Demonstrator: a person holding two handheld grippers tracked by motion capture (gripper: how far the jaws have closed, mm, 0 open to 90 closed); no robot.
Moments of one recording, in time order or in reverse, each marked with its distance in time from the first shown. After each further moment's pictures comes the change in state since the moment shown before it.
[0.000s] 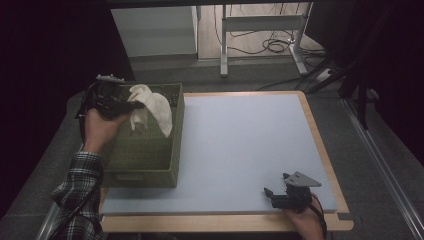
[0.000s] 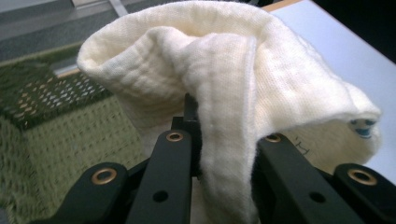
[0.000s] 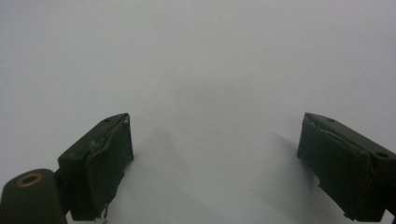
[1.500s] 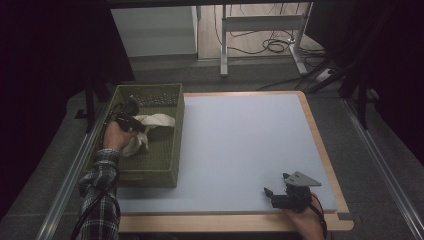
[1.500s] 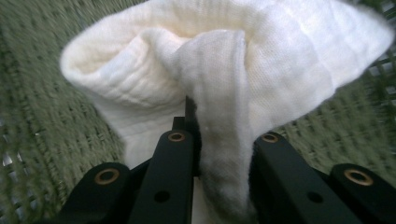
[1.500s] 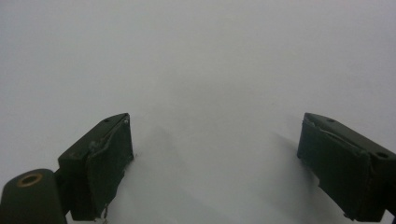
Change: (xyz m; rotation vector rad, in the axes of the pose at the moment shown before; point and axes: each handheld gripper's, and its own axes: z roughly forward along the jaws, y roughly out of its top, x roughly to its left) left arm 0.070 -0.064 0.116 0.431 0.170 -0.140; right arm 0.000 0.000 0.000 0.003 0.002 0.000
